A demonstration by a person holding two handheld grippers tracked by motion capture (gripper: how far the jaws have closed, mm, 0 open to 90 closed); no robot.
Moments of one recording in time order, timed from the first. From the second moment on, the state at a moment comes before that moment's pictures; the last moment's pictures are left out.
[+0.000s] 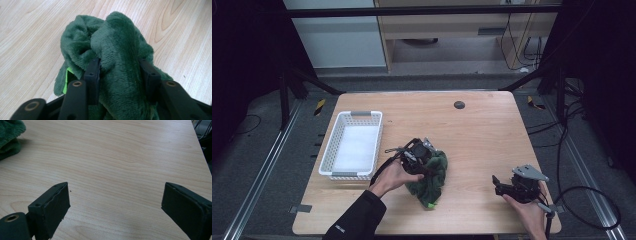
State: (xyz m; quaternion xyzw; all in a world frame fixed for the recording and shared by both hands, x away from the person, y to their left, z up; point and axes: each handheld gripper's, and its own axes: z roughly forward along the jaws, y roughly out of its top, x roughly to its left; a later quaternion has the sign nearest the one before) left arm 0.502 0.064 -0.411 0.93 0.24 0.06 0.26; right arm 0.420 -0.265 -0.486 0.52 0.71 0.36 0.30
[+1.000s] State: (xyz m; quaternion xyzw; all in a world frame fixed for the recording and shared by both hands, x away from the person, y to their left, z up) left arm 0.469 0.112 -0.385 0.88 0.28 0.14 0.37; right arm 0.420 -0.266 -0.485 0.52 0.71 0.37 0.30
